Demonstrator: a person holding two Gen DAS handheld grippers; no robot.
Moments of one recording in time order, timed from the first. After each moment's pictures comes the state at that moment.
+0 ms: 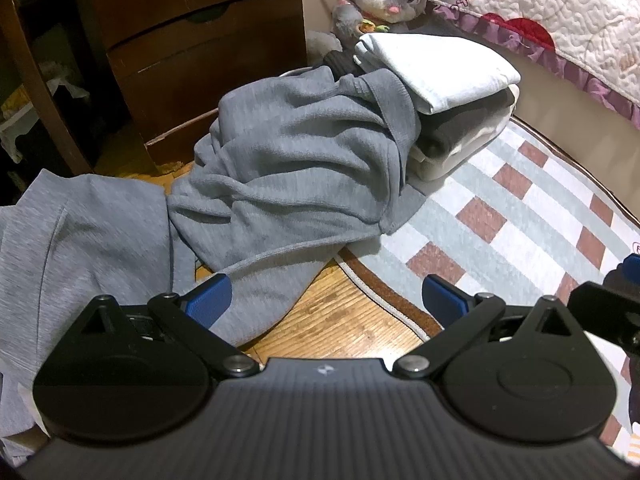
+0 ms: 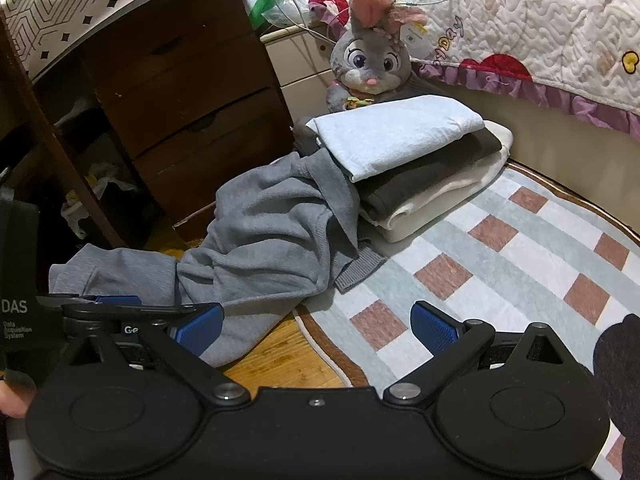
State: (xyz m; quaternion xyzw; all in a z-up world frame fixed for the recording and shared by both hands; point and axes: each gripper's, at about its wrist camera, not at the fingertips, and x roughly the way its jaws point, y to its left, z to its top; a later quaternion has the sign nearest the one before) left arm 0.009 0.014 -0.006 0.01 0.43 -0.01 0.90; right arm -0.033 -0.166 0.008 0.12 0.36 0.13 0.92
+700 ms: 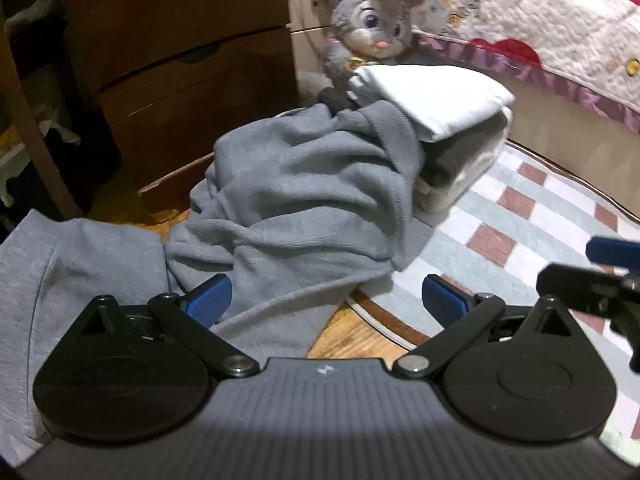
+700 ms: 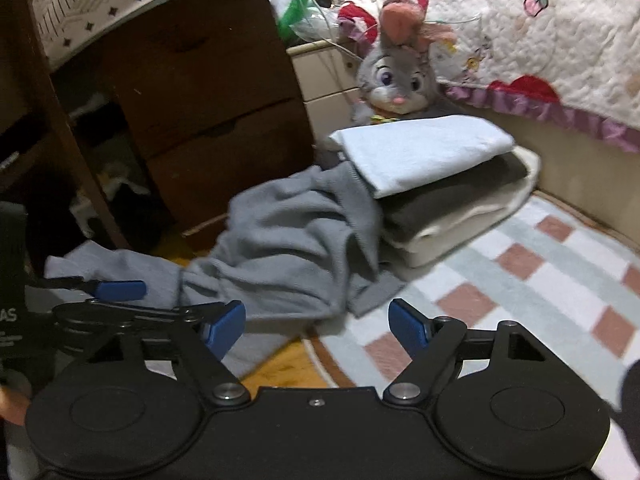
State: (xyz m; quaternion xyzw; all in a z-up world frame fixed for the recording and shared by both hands) left arm 0.019 0.032 -0.027 0.04 0.36 -0.02 0.93; right arm -0.016 -0.151 -0.023 0.10 0.31 0.16 0.93
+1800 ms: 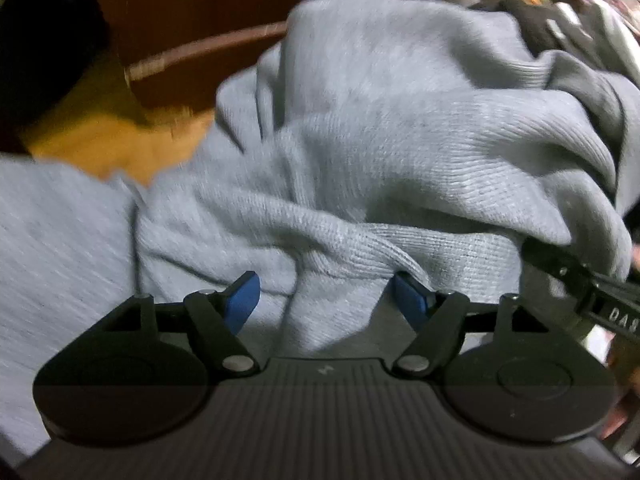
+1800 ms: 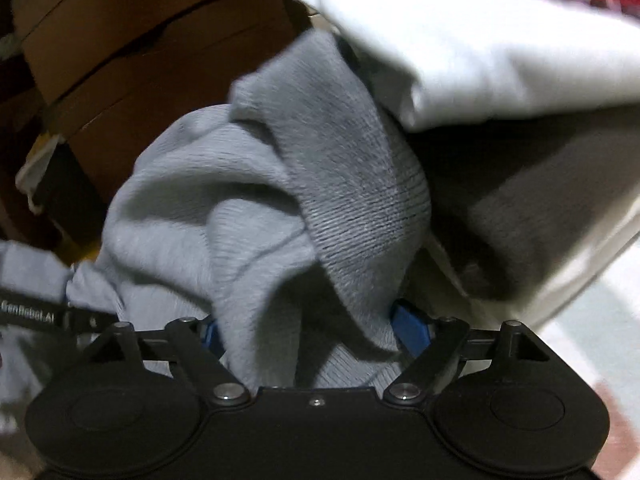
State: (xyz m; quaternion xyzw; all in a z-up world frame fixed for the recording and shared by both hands) left arm 0.213 0.125 -0.151 -0.11 0.52 0.05 0.85; right arm 0.235 -0.111 -0.180 0.11 0.36 0.23 0.90
